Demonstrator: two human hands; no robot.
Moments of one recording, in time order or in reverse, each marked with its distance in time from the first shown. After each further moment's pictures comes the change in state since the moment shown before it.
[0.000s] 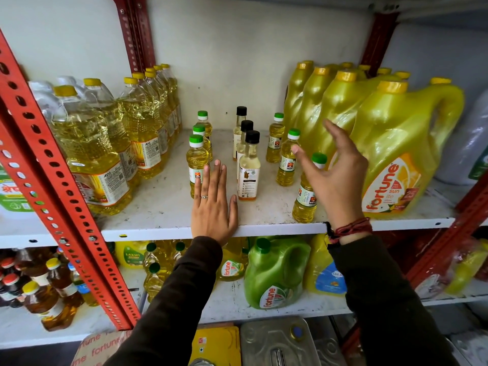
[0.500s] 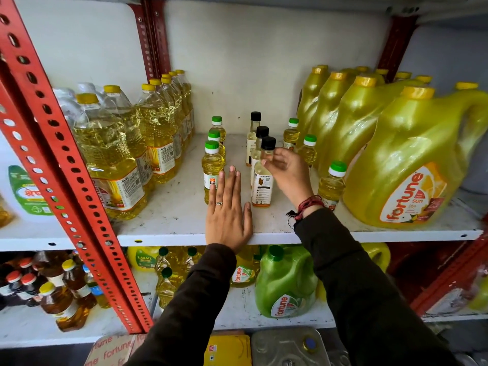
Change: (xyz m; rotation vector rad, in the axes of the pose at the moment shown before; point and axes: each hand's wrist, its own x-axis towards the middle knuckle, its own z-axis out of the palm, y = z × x) left_hand 0.000 -0.001 0.002 -0.001 0.012 0.009; right_hand 0.011 -0.002 0.112 0.219 -0.453 0.315
